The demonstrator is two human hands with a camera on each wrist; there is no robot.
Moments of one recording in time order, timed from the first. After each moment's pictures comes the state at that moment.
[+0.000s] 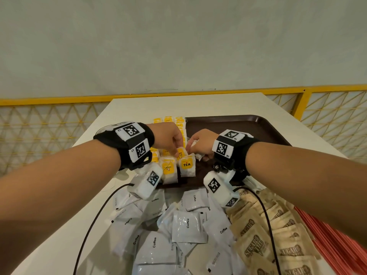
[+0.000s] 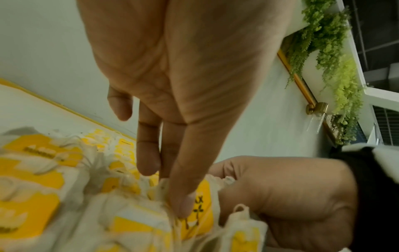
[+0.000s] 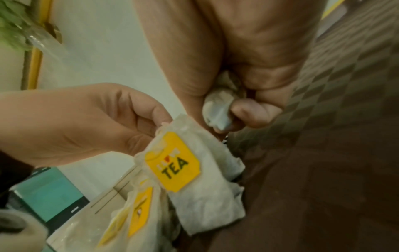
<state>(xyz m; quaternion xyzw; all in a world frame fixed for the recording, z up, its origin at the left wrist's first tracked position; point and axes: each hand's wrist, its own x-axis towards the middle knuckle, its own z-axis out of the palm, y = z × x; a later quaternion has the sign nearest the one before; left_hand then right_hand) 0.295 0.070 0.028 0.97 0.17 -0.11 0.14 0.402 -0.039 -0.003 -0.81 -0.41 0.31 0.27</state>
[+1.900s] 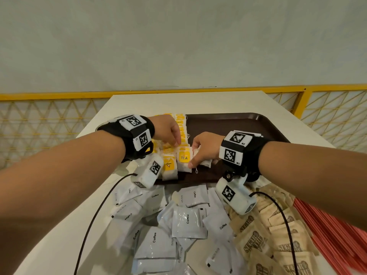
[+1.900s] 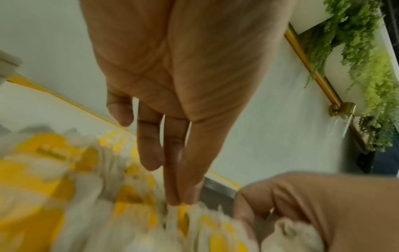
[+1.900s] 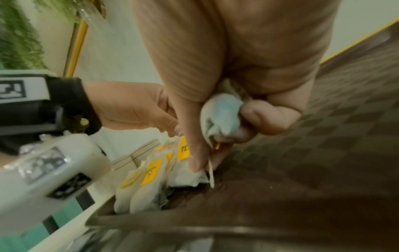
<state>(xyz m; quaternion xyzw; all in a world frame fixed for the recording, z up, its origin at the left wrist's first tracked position) 0.300 0.085 0.026 0.96 0.21 -0.07 0.18 0.396 -0.060 0.001 -0.81 -0.50 0.26 0.16</state>
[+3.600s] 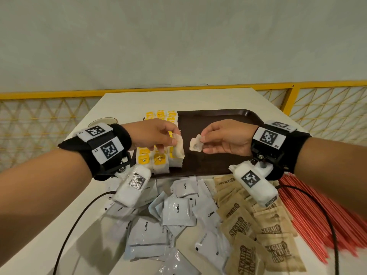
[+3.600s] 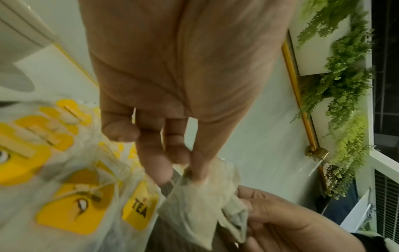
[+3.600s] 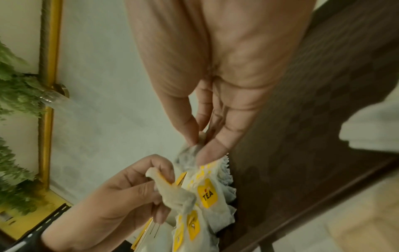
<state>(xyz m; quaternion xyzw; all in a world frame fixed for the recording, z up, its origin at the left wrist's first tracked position) 0.255 0.039 0.034 0.90 0.20 -0.05 0.40 0.410 -0.120 0.024 -0.65 -0.28 0.49 0.52</state>
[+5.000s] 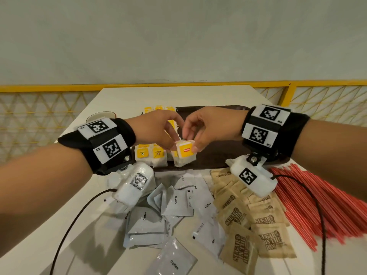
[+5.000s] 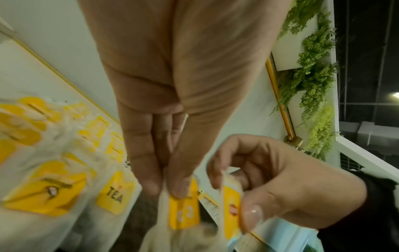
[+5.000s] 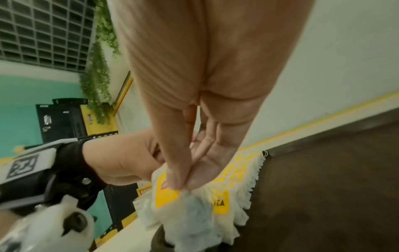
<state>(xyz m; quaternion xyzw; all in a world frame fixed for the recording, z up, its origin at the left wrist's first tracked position) 0.250 0.014 0.042 0.88 0.19 0.00 0.43 0.386 -0.116 0.055 -0.70 -0.57 0.34 0.25</state>
